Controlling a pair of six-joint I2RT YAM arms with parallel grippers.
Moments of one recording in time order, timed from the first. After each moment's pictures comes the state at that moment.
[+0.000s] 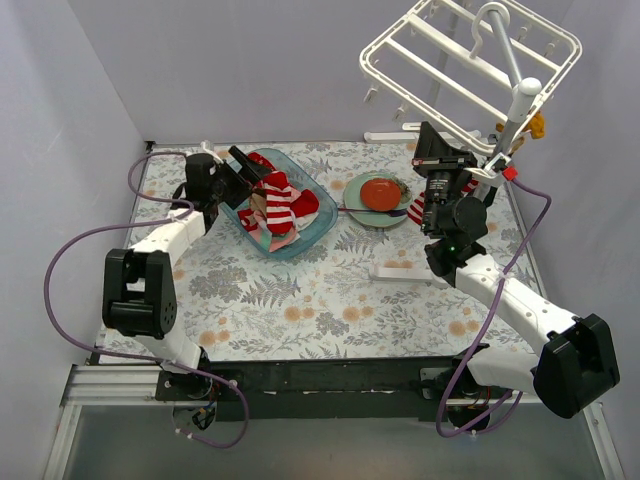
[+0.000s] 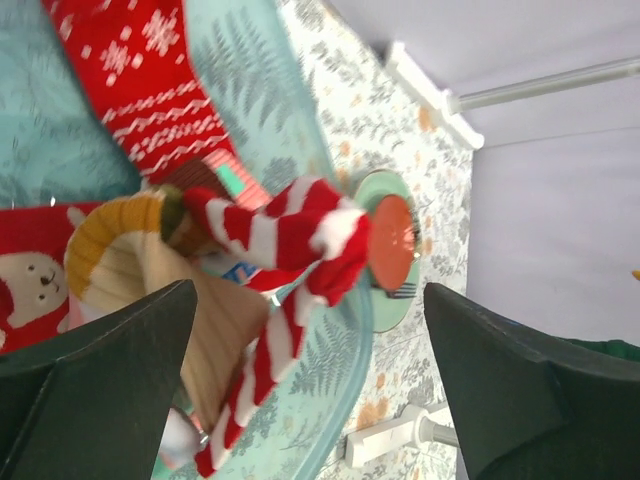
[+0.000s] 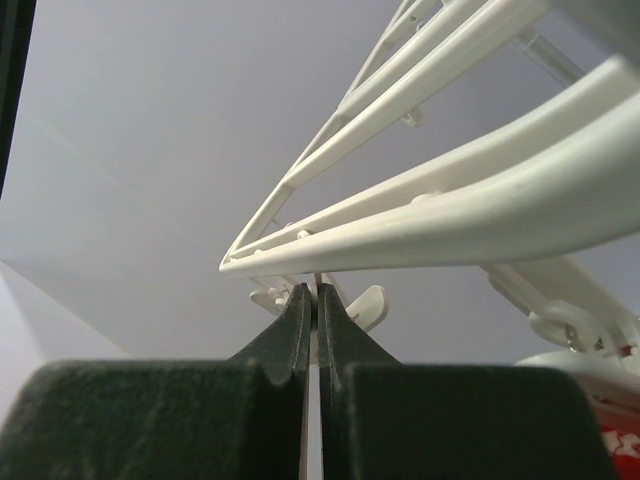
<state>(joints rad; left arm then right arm) -0.11 1.65 1.07 0.15 0.32 -0.89 0.56 1.19 0.84 0.92 0.62 0.73</state>
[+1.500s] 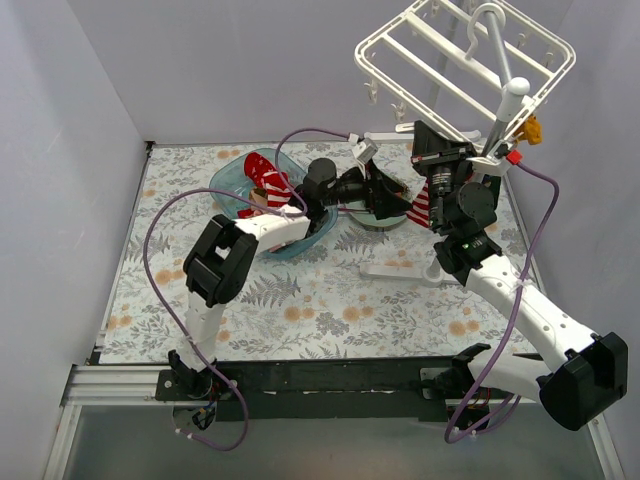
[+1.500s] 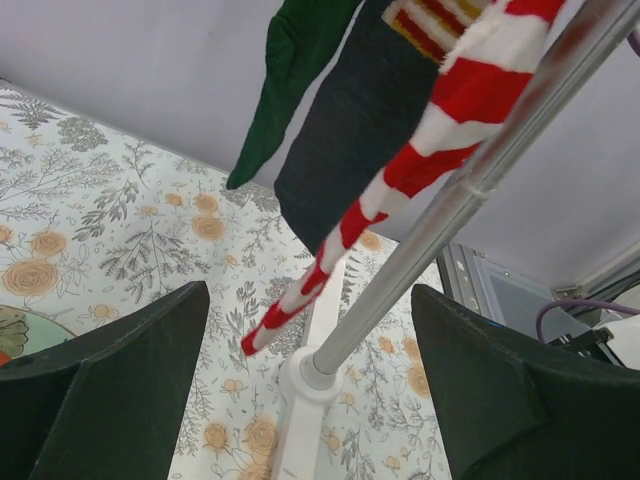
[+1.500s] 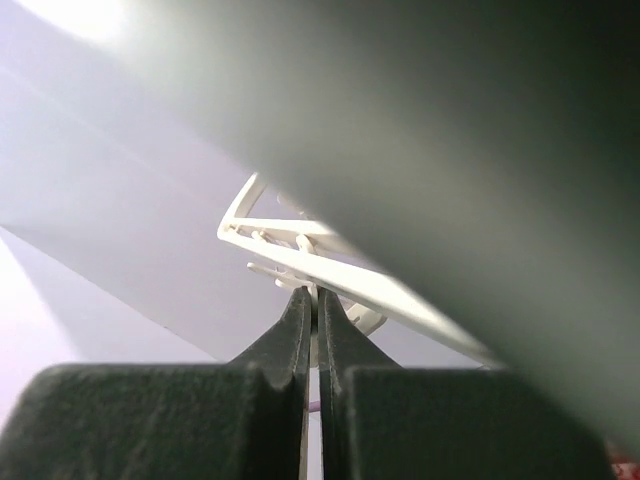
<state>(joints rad) -0.70 2.08 1.49 0.76 0.74 -0.53 0.56 1.12 0.95 0.59 0.54 0.83</state>
